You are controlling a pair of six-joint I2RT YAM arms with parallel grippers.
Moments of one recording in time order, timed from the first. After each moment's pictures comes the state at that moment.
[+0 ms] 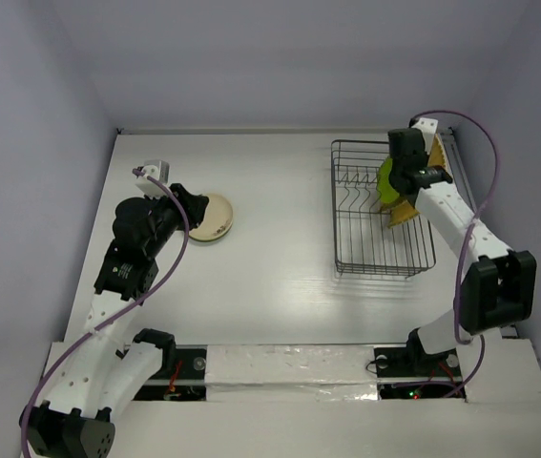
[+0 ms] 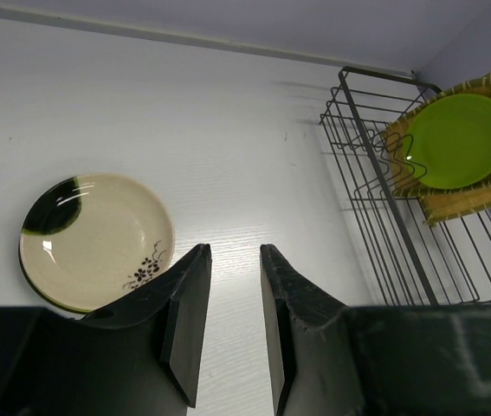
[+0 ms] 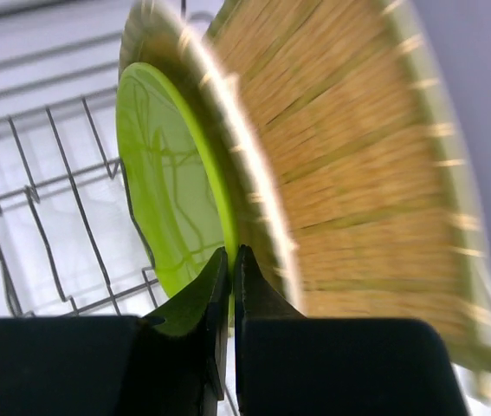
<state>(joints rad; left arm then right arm) -0.23 0.77 0.78 -0.18 0.15 -0.39 0.22 1.55 1.30 -0.46 0.63 0.28</state>
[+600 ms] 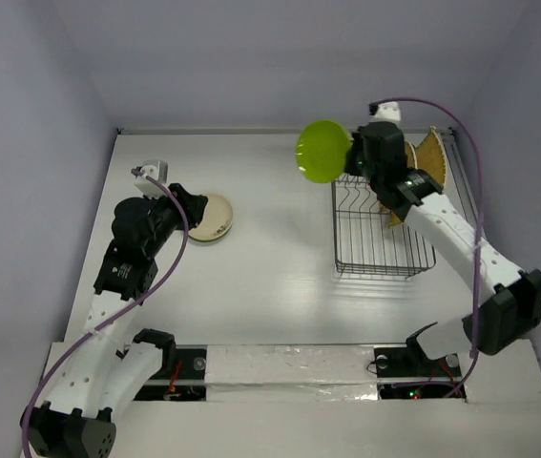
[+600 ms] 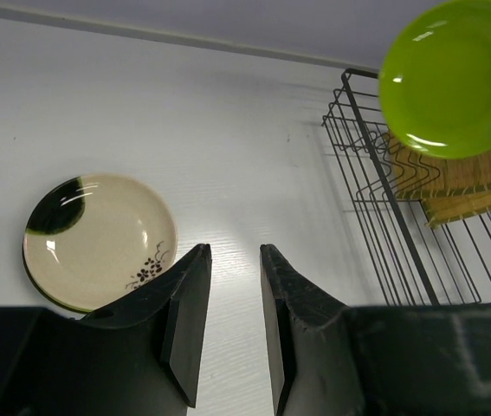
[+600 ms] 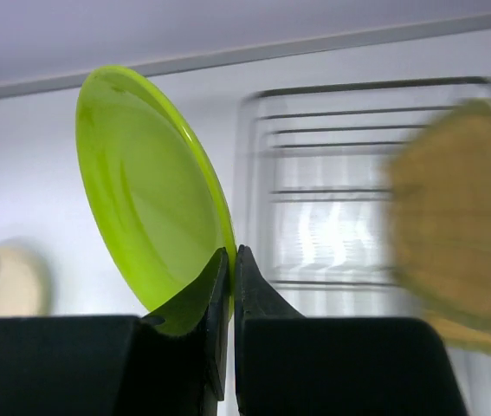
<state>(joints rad) -0.23 0.77 0.78 -0.18 0.16 -0.39 0.44 1.39 1.40 -0.41 0.39 0.34</state>
